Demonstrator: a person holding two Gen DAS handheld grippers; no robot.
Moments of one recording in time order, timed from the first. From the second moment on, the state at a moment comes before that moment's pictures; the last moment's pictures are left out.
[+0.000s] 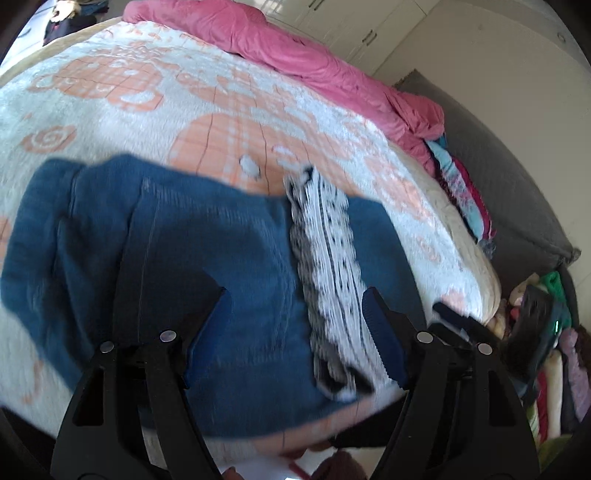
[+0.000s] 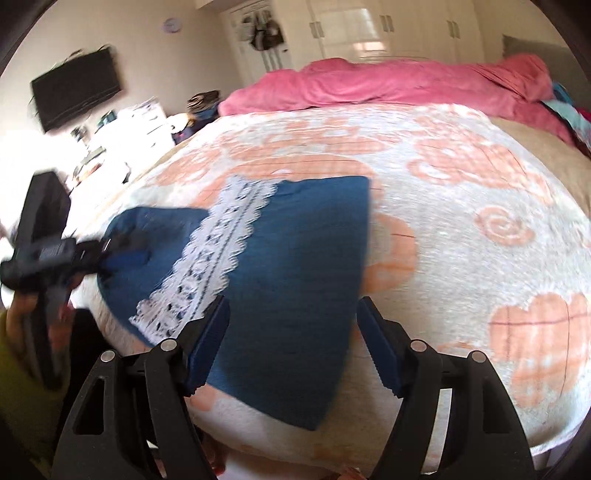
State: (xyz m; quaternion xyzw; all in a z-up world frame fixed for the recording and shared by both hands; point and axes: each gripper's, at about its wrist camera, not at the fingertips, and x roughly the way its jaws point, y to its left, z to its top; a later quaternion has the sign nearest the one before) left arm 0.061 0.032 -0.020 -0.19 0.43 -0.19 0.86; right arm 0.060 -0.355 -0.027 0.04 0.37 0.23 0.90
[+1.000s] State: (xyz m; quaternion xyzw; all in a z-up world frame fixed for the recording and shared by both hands) left arm 0.021 -0.028 -0.047 -0.11 0.49 -0.22 0.84; right arm 0.054 -0.319 -0.056 -0.06 0.41 0.22 0.88
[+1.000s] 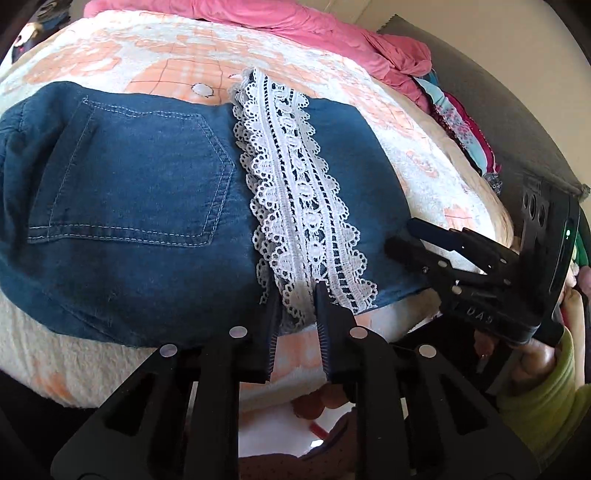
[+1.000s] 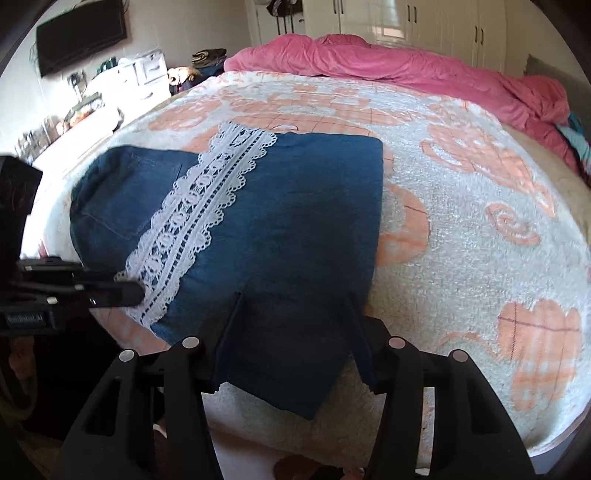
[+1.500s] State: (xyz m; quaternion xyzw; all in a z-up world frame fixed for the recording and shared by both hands) left arm 0.014 -0.005 -0.022 -0.10 0.46 -0.18 0.87; right arm 0.051 -0.322 -0.051 -0.03 0.41 0.24 0.88
